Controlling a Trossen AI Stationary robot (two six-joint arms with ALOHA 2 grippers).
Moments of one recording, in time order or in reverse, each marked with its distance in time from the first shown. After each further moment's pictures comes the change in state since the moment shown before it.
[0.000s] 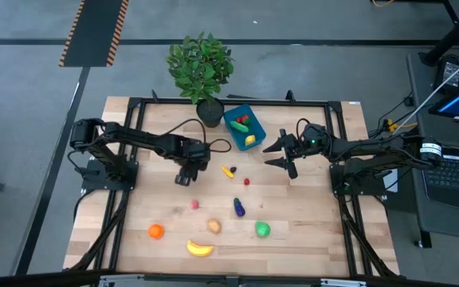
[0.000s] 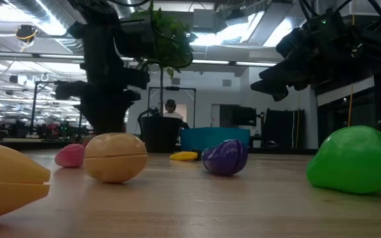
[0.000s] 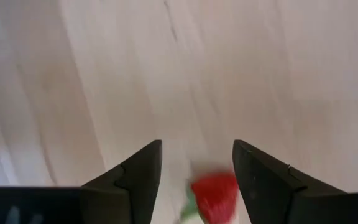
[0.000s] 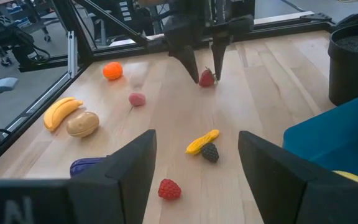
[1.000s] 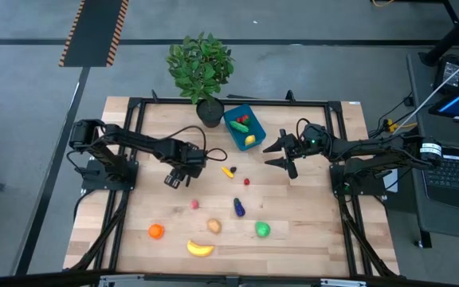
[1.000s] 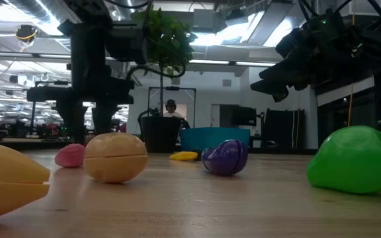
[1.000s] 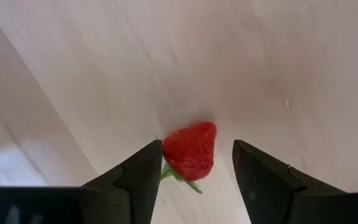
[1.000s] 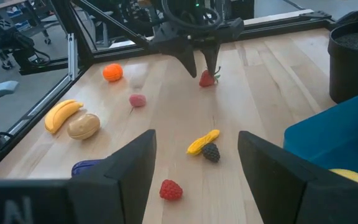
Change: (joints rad) left arm -0.047 -0.002 -0.035 -0.095 -0.038 0.158; right arm 0.000 0.000 0.000 0.001 0.000 0.020
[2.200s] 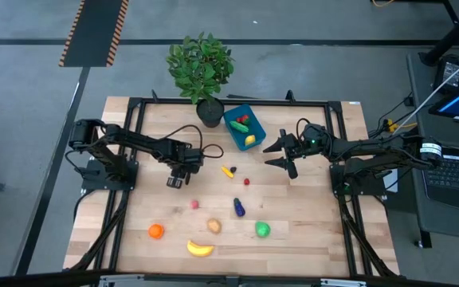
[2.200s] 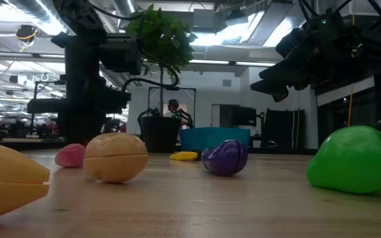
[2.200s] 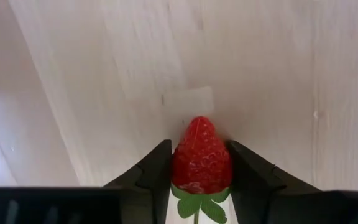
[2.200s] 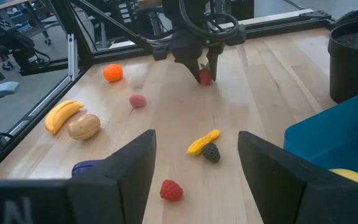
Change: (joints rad) left arm 0.043 -0.002 -0.095 0.115 0.004 -0.218; right arm 0.000 0.001 0.000 0.001 0.000 0.002
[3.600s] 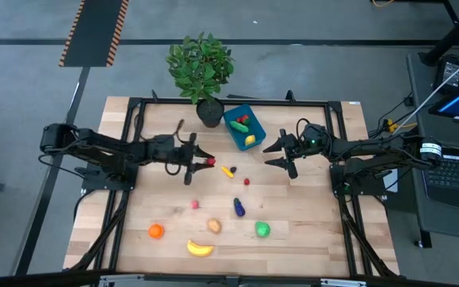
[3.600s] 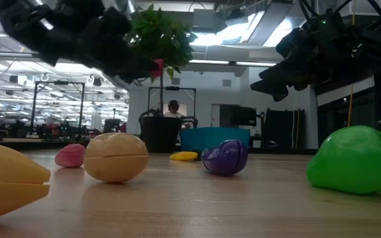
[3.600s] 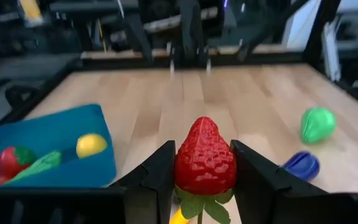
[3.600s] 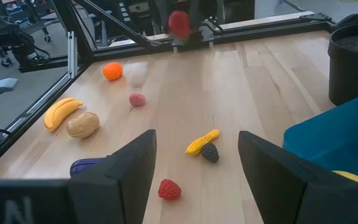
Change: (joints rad) left arm 0.031 -0.326 -0.404 1.323 0.257 -0.217; right arm 0.000 0.000 0.000 -0.001 0.000 -0.021
